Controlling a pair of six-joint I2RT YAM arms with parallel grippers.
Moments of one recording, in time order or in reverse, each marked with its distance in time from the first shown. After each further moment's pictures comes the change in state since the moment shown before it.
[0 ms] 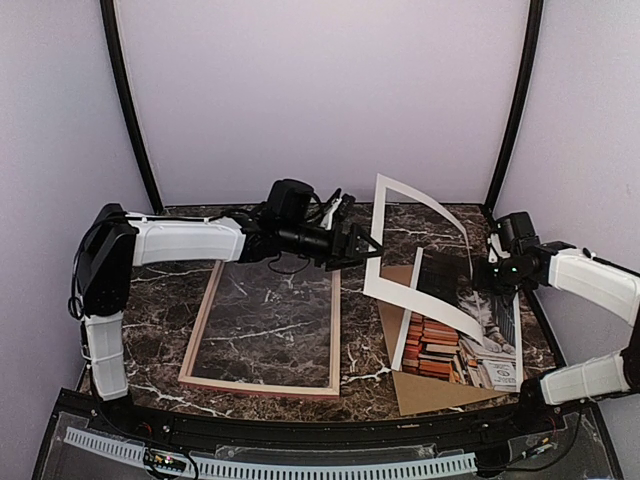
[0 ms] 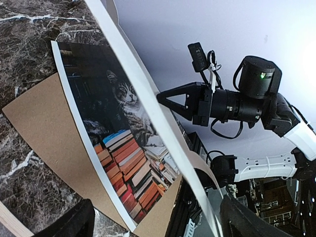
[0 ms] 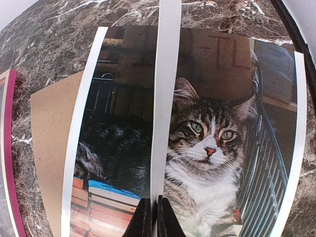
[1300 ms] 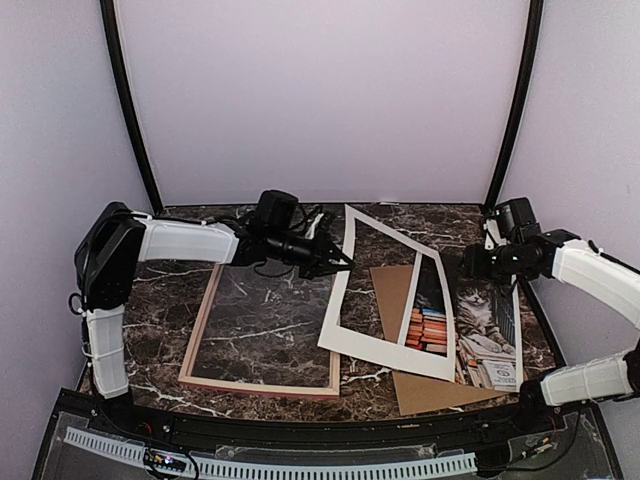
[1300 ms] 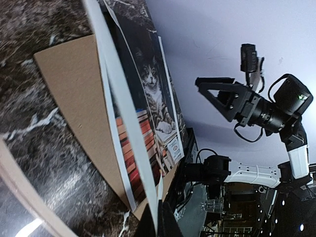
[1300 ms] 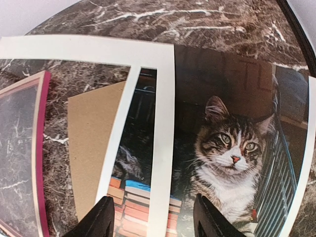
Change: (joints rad) left arm 0.089 0.044 -0.064 0.045 0.123 -0.171; right arm 0.069 -0.024 0.089 -0.053 -0.025 0.022
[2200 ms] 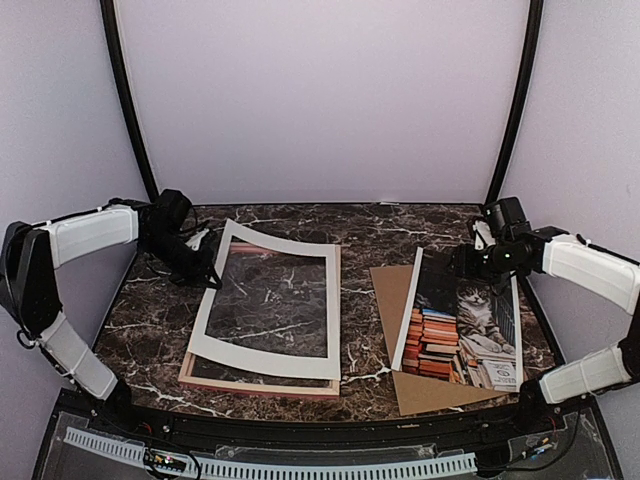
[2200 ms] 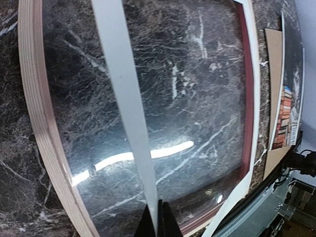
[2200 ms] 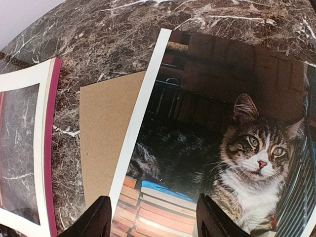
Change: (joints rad) left arm 0.457 -0.461 -0.278 -0.925 -0.286 0.608; right arm 0.013 0.084 0.027 0.040 -0.104 0.003
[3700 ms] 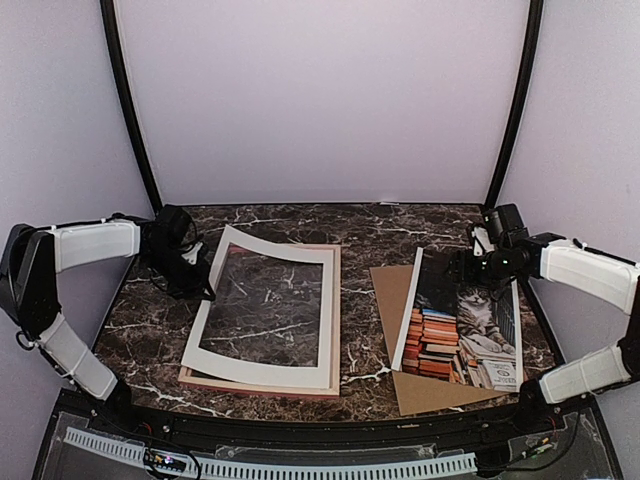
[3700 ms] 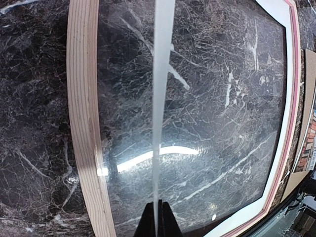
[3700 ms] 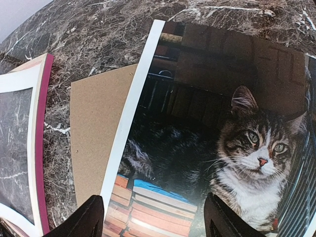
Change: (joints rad) left arm 0.006 0.003 -0.126 0.110 -0.140 -0.084; right arm 0.000 0.004 -0.048 0.038 0.011 -0.003
